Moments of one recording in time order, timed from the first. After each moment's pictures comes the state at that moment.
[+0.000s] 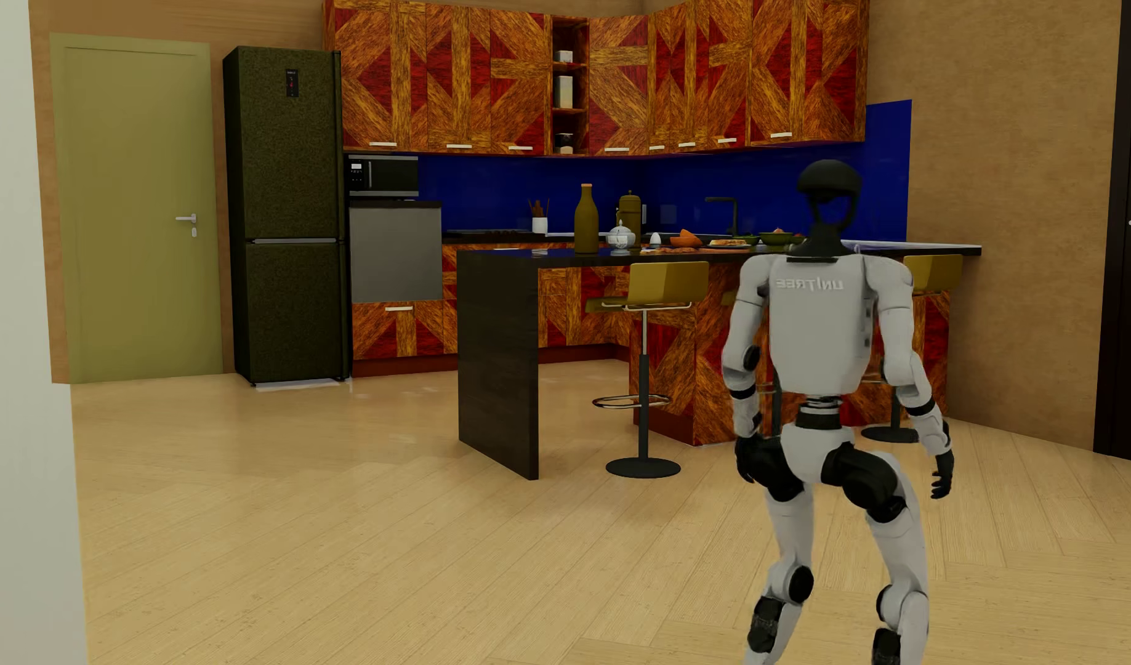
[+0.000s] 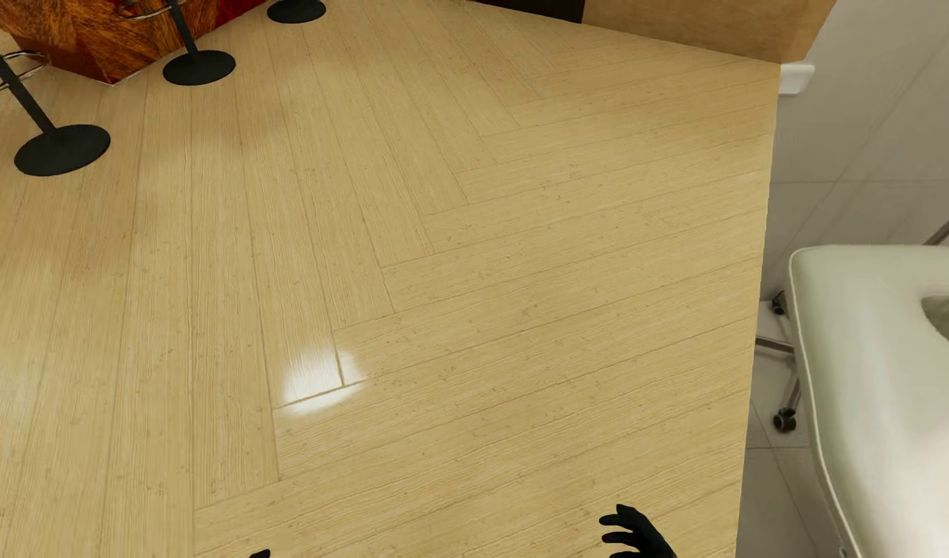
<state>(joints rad) -0.32 -0.38 0.13 0.06 -0.13 -0.01 0.01 -0.06 0.02 0.87 0.81 0.24 0.18 -0.53 -0.45 0.17 -0.22 -0.09 0.09 -0.01 0.08 0.65 0.63 0.03 -0.06 0.14 0.03 0.08 0.07</state>
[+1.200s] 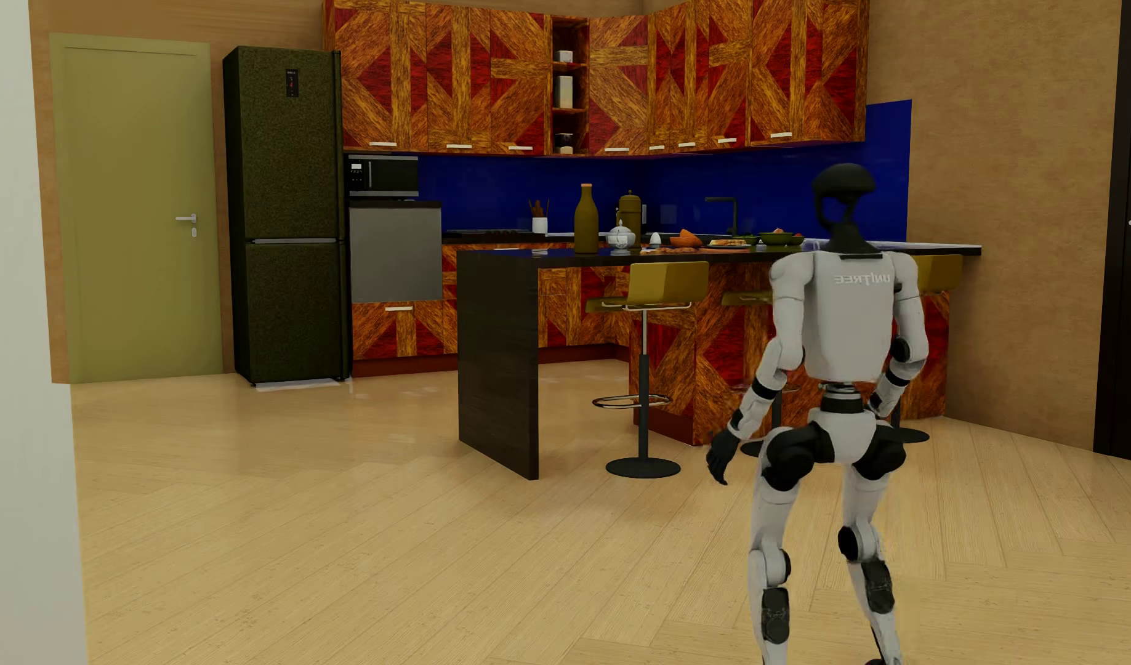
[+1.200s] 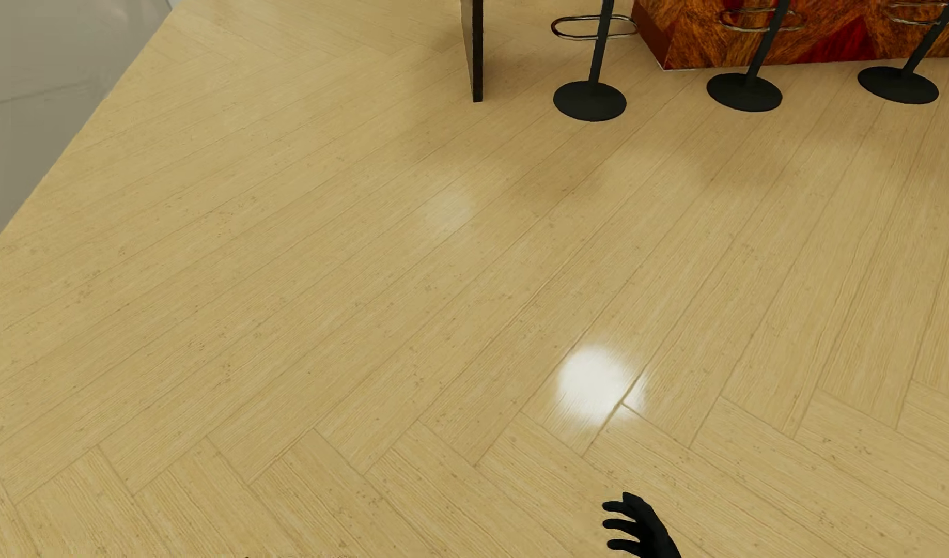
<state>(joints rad) -0.33 -0.52 0.15 0.00 -0.12 -0.01 -0.08 0.04 0.03 0.80 0.97 0.25 0.17 -0.50 -0.38 0.21 -0.18 -0.05 -0.19 -0.04 0.02 0.71 0.60 -0.01 0.01 0.06 0.05 0.19 0.04</state>
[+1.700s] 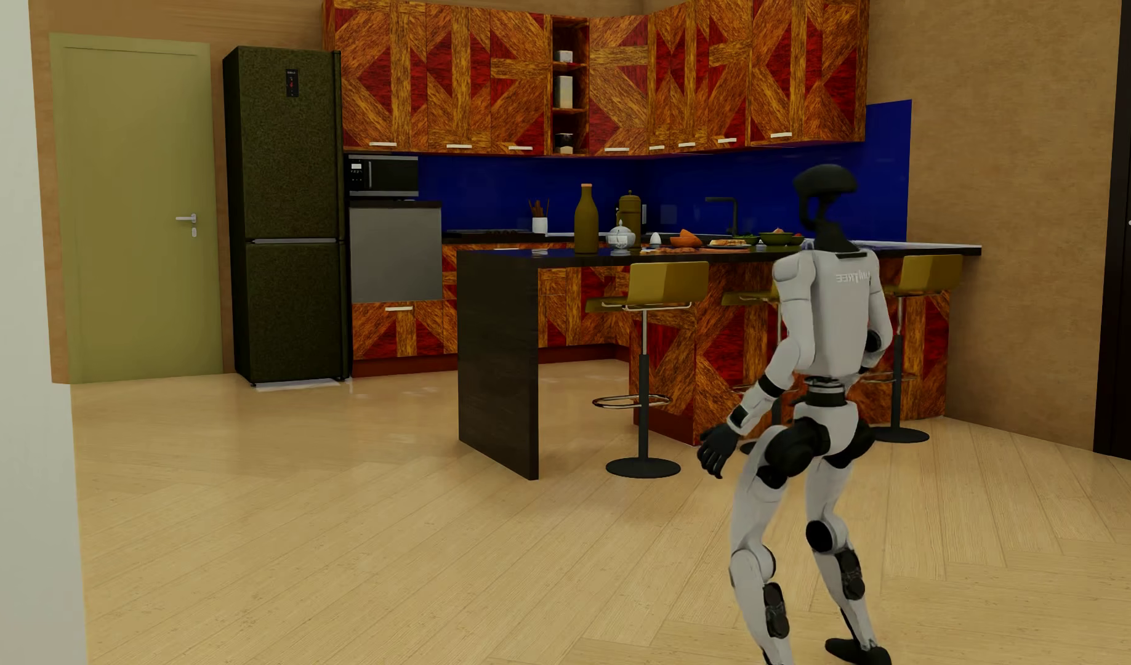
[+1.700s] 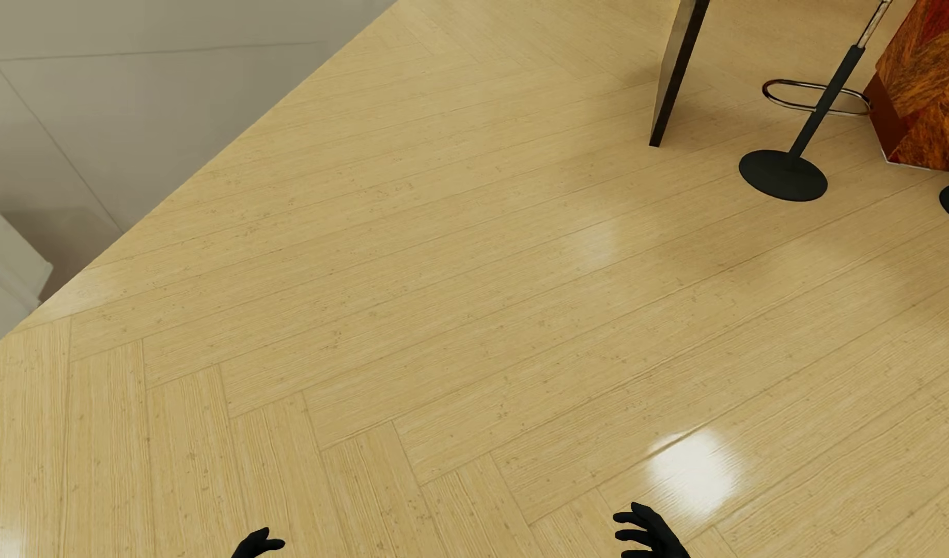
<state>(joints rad) -0.32 -0.37 0.13 0.07 -0.18 0.02 -0.02 -0.03 0.01 0.84 0.75 0.23 0.20 -0.52 -0.37 0.18 -0.23 -0.06 0.16 -0.04 0.05 0.63 0.61 0.02 -0.02 0.09 0.02 0.15 0.05</state>
